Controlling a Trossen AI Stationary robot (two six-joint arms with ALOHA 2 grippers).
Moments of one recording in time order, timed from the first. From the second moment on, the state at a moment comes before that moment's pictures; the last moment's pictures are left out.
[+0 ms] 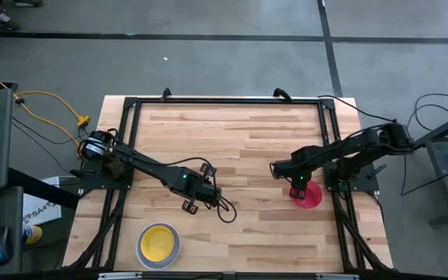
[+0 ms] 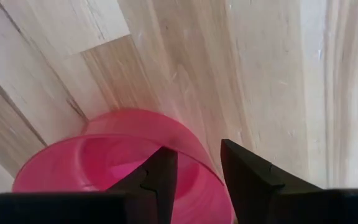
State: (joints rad) left arm -0.31 1.76 1.29 -0.79 -0.32 0.20; right arm 0.09 1.41 0.73 -1.00 -0.06 0.41
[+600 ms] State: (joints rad) left arm -0.31 1.76 1.29 -0.79 -0.32 0.21; right arm 0.07 1.42 0.73 -0.98 -0.09 0.44
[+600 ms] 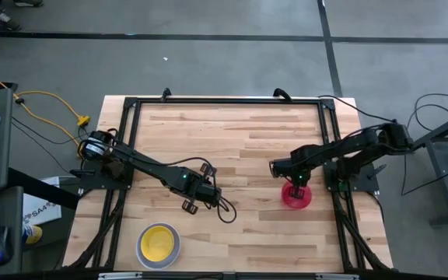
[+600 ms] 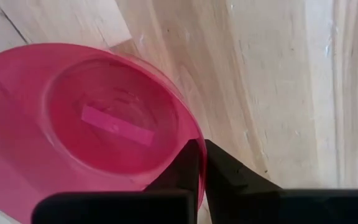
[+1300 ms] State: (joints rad) left arm -0.36 1.75 1.48 -0.93 -0.17 0.27; right arm 0.08 1.66 1.11 -0.93 -0.11 0.56
